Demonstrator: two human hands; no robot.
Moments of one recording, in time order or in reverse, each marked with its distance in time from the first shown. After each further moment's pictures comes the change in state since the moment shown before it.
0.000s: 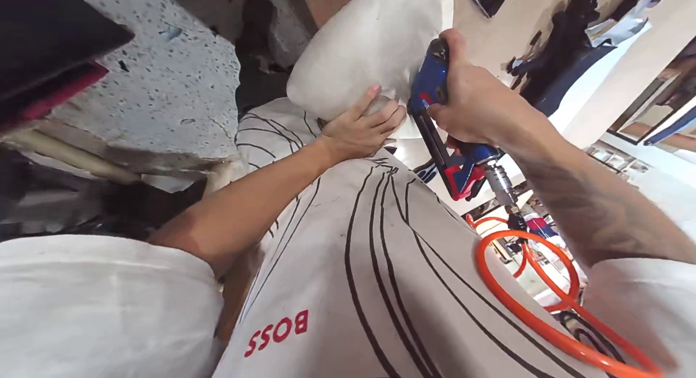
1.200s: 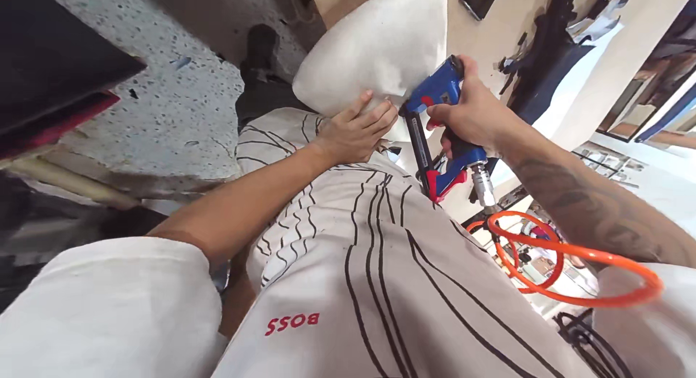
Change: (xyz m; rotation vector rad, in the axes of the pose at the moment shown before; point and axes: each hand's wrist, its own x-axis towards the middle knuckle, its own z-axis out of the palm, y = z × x) left_hand -0.029 -0.008 -0.002 -0.020 0.052 0.031; right_hand -0.011 0.031 0.043 0.736 0.020 0.026
